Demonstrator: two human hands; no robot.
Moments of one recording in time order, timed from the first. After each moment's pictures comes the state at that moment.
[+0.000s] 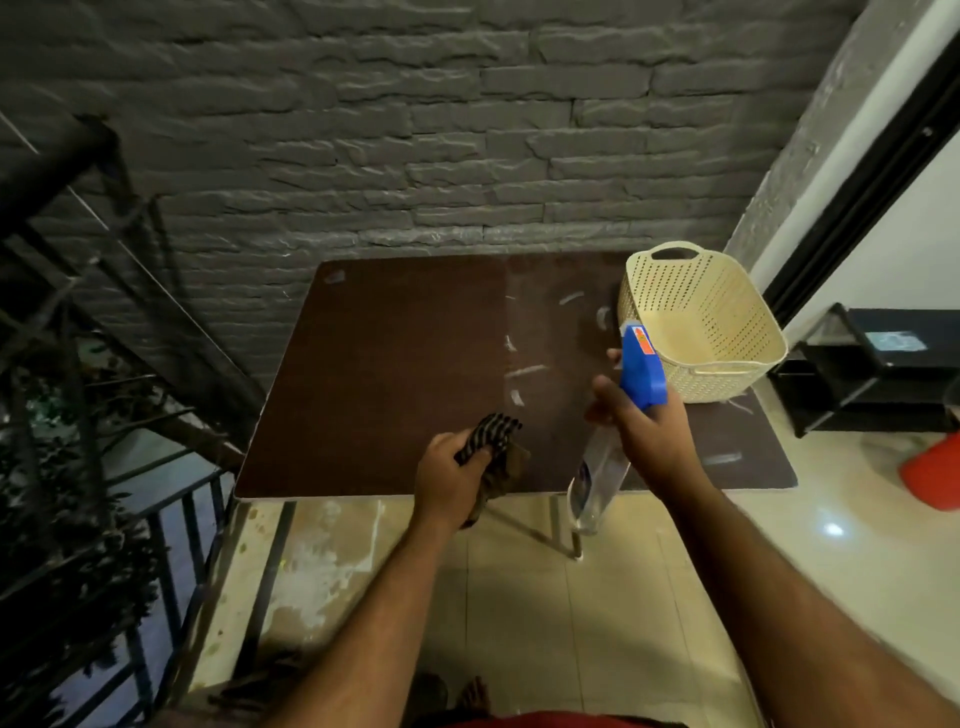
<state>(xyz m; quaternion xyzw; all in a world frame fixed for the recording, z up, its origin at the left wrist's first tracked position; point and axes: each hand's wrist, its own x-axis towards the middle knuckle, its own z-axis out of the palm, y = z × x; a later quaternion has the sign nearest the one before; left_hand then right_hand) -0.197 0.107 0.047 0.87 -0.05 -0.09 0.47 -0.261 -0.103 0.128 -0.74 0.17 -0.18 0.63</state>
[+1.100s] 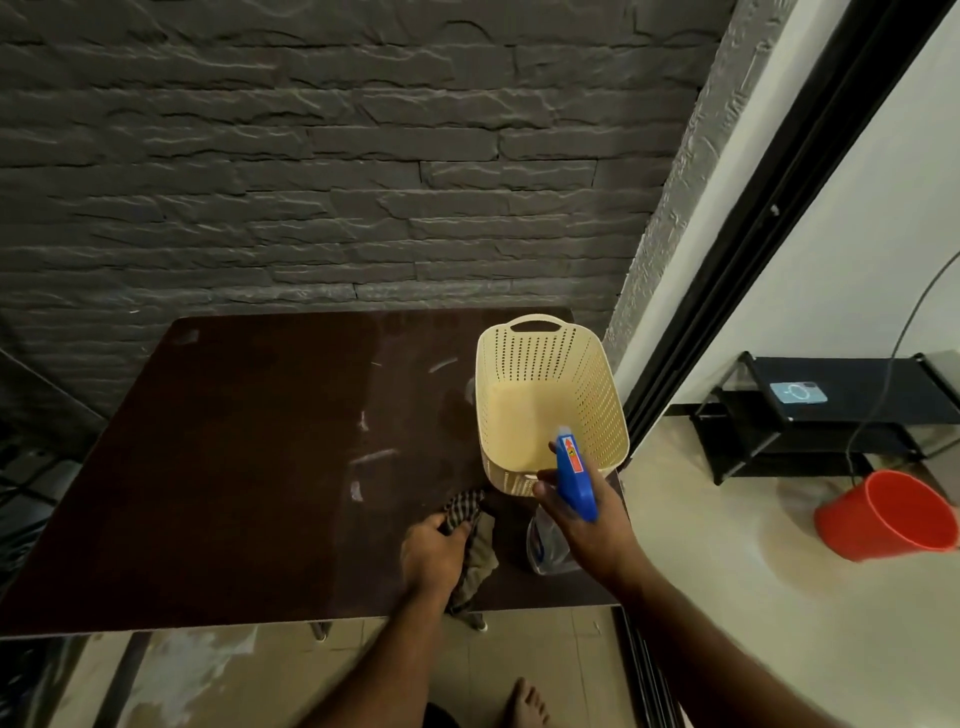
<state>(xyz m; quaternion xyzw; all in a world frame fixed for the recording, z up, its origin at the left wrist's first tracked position) -0.182 -0.162 -0.014 0.91 0.12 -0.19 0.36 -0.255 -0.328 0.095 -0.78 0.22 -0.01 0.59</state>
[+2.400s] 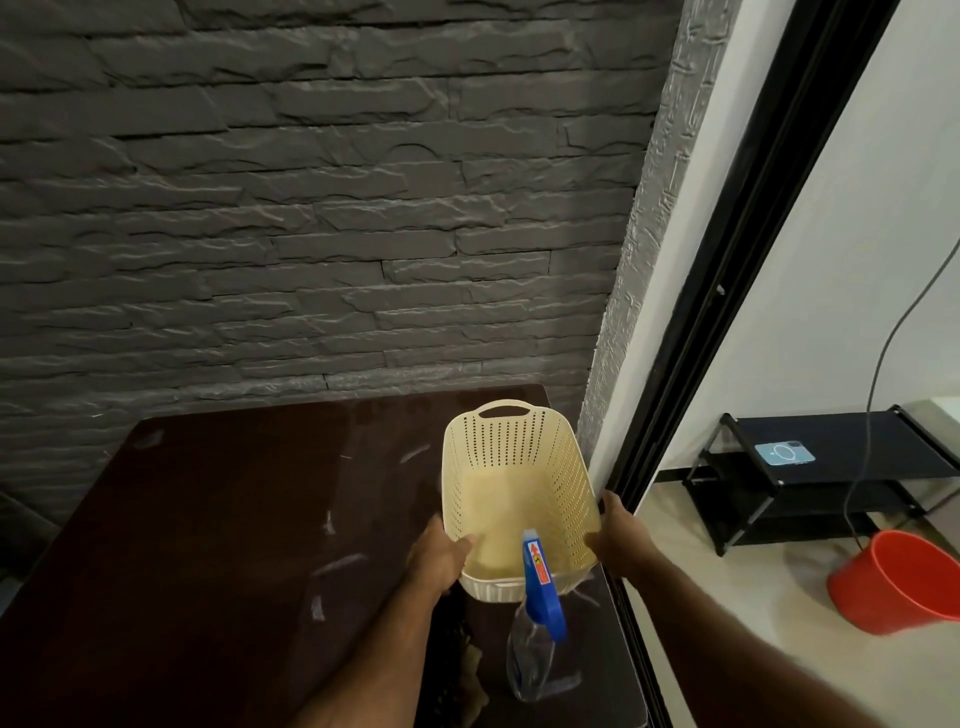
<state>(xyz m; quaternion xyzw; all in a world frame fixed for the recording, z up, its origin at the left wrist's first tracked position) -0.079 -0.237 0.023 0.87 0.04 -0.28 0.41 -0.170 -0.458 0.048 -0.85 0.35 0.09 0.37</state>
